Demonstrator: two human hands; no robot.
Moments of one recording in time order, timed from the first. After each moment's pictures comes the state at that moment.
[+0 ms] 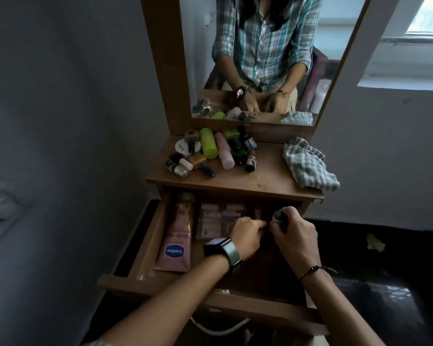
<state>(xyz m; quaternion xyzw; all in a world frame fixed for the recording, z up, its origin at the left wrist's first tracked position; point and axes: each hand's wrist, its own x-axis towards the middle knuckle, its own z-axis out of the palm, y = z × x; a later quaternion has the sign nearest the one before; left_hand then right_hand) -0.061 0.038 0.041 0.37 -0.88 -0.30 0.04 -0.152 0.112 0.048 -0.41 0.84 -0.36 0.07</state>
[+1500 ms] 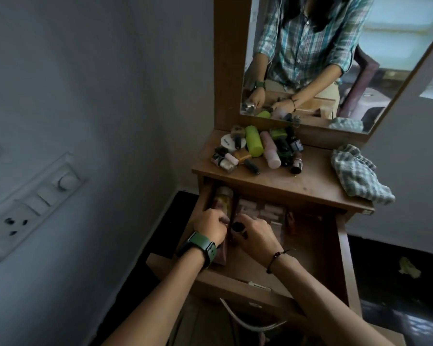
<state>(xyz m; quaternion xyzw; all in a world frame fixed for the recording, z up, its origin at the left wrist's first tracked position) 0.056 -0.004 0.047 0.61 -0.71 -0.32 0.12 -0.059 0.045 0.026 -0.65 0.71 -0.19 0.20</state>
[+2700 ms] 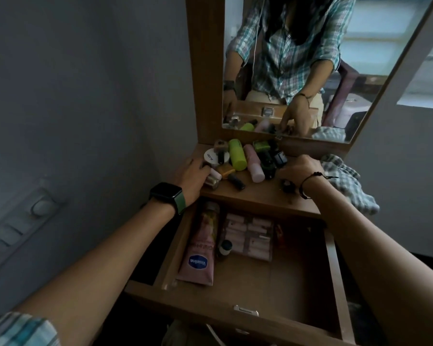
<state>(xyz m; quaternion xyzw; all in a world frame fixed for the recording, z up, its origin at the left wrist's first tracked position) 0.042 -0.108 0.105 0.43 -0.90 0.01 0.06 -0.191 -0.033 0.131 -0.39 0.88 -0.22 0.18</state>
